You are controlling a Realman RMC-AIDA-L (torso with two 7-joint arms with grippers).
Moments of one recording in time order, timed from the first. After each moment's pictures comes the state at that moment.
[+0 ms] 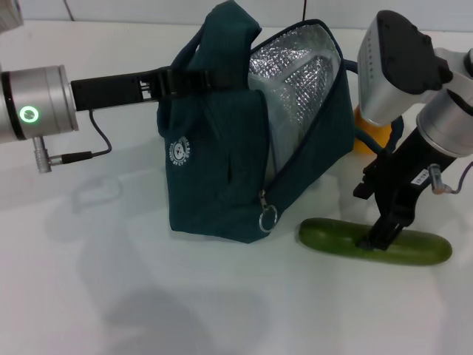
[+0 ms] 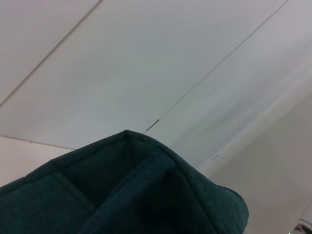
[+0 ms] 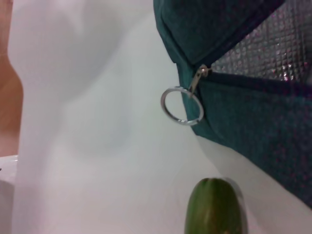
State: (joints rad) left arm -0.56 -2.07 0.75 0.73 1.78 1.59 -2.08; right arm 0.91 2.02 -1.48 -1.06 -2.42 -1.67 2.09
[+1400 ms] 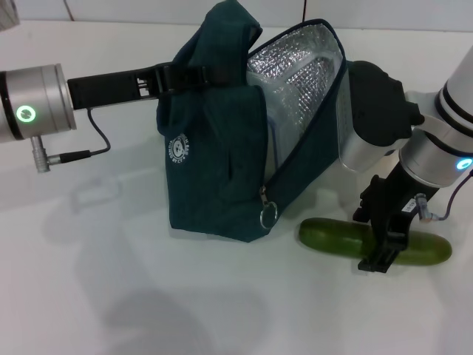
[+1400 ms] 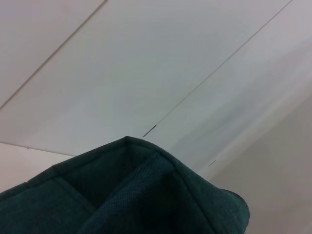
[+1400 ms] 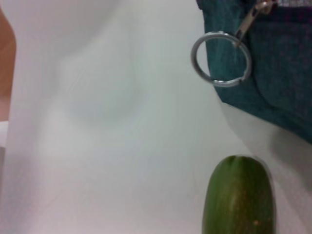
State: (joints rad) left arm -0.56 -2.07 0.75 0.73 1.76 1.60 -2.08; right arm 0.91 2.03 -1.66 -0.98 -2.40 -1.55 2.11
